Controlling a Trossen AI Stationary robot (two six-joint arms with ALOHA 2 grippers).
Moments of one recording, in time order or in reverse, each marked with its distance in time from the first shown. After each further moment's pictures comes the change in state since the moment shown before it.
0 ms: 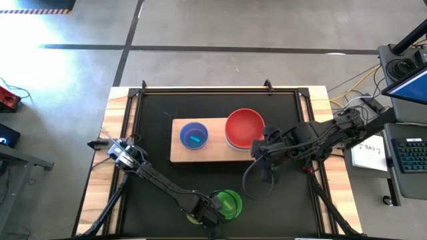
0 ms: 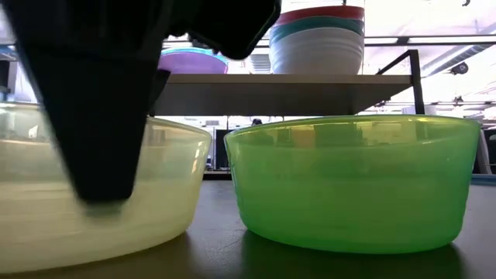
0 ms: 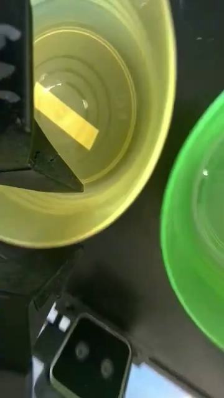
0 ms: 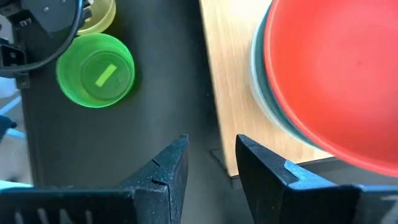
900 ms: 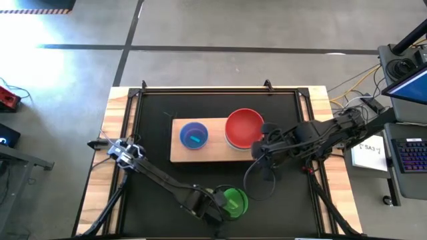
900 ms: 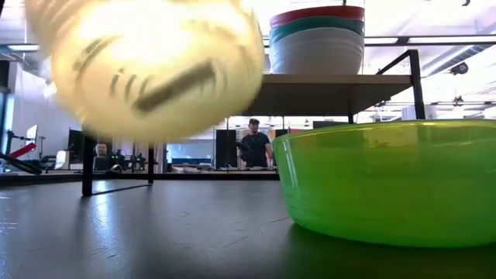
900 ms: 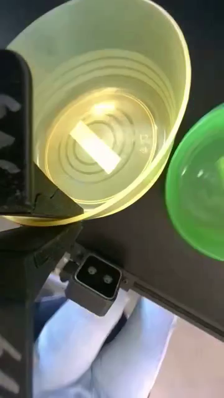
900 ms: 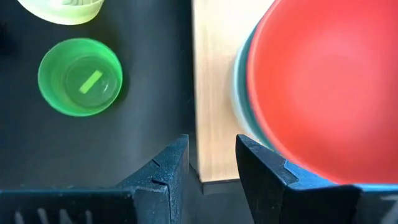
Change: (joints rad) left arm 0.021 0.005 0.347 -0.338 -0.057 0.069; right arm 0.000 -0.009 -0.001 -0.003 0.062 -0.156
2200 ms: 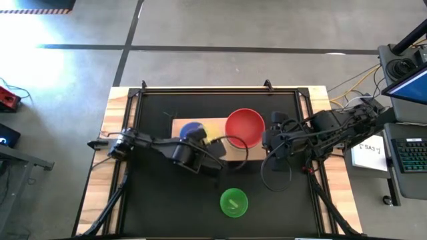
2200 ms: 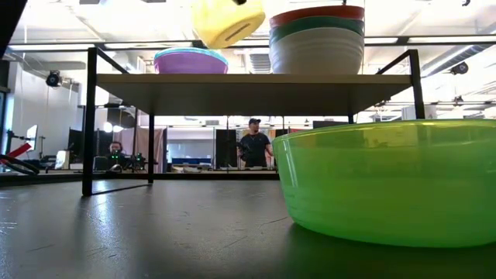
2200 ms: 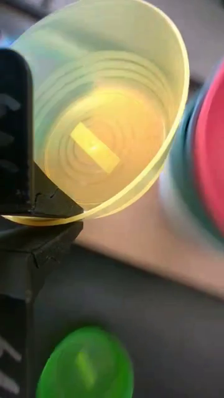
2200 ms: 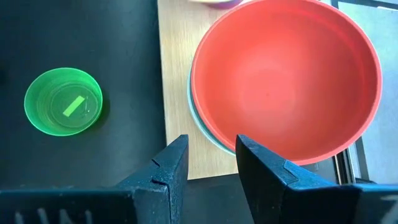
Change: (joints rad) left arm 0.222 -0.142 0.244 -0.441 -0.557 0.472; right arm -0.002 -0.108 0.014 -0.001 0.108 -0.013
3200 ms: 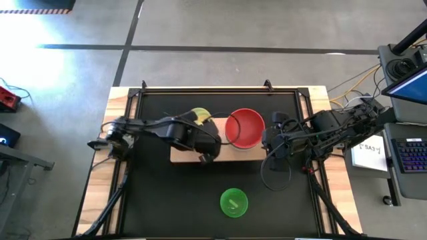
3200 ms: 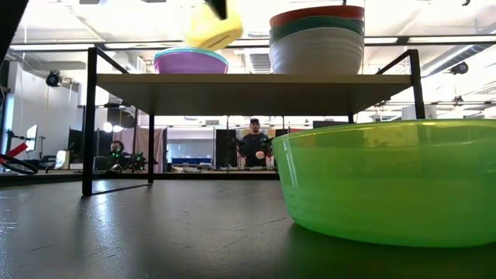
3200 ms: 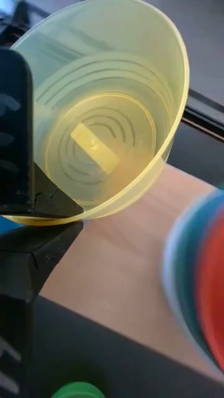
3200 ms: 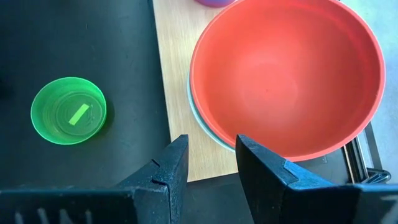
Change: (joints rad) left arm 0.130 -0.128 -0.119 -0.020 0.017 0.044; right arm 0.000 0.001 0.000 0.000 -0.001 0.075
